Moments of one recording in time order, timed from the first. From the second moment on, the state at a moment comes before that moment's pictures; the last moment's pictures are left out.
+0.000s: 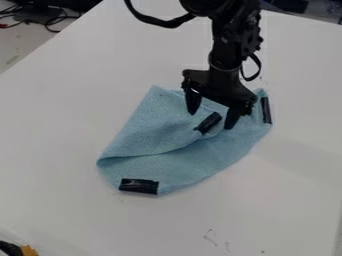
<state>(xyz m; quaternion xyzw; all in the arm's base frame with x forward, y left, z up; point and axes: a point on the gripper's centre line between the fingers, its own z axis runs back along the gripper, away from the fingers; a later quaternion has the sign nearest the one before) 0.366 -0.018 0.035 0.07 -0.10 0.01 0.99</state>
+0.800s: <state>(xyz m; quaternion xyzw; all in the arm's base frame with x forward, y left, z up) 0.378 -0.002 0.026 0.06 -0.07 0.01 1.00</state>
